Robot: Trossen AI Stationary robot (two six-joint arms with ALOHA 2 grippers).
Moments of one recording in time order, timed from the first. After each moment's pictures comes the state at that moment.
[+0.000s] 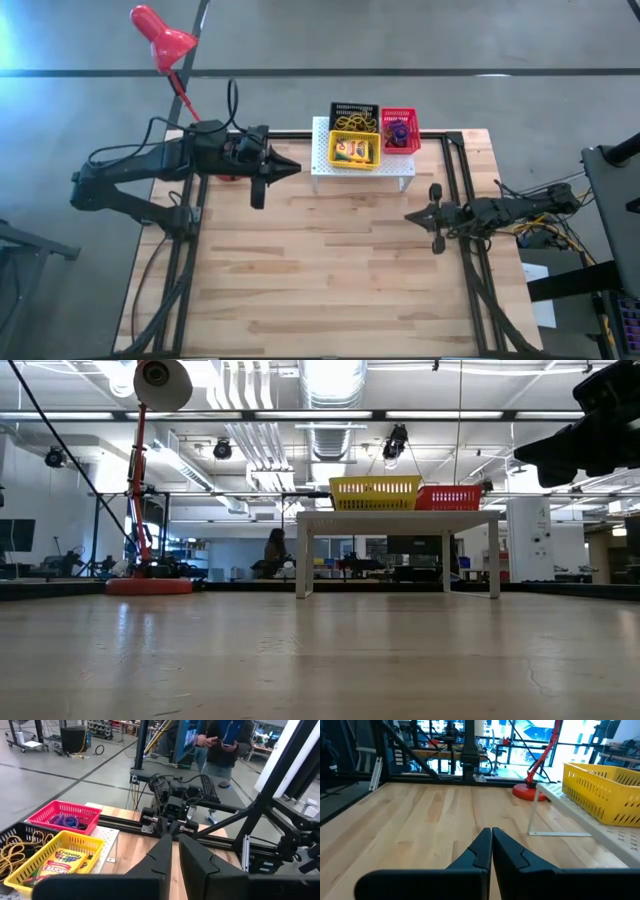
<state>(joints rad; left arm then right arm) 0.12 1.17 1.30 -0.32 0.10 -0.16 0.26 0.07 0.05 -0.07 0.32 0.00</state>
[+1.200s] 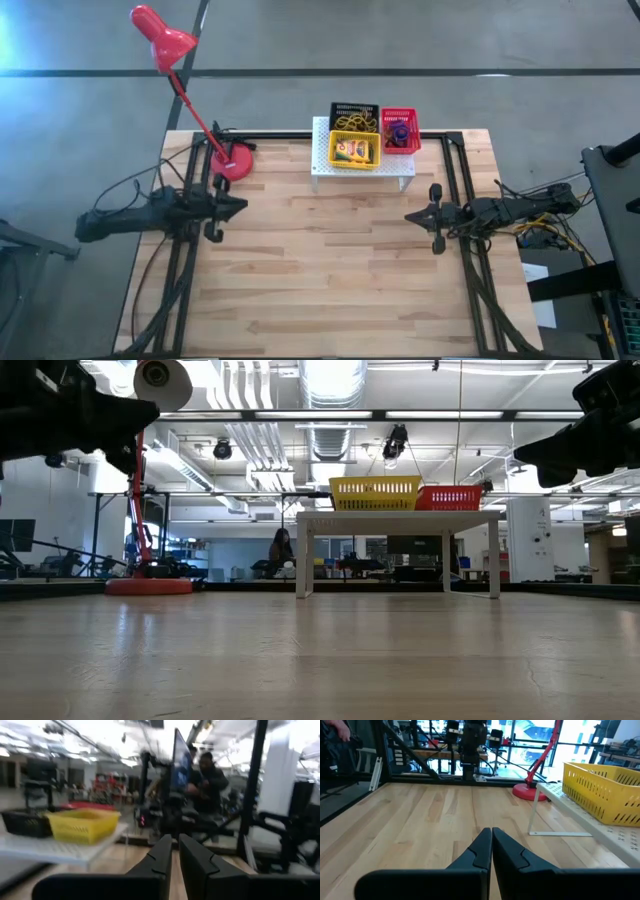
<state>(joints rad) 0.09 0.00 0.00 0.23 0.05 -0.11 0.26 0.07 0.05 -0.07 0.32 0.00</state>
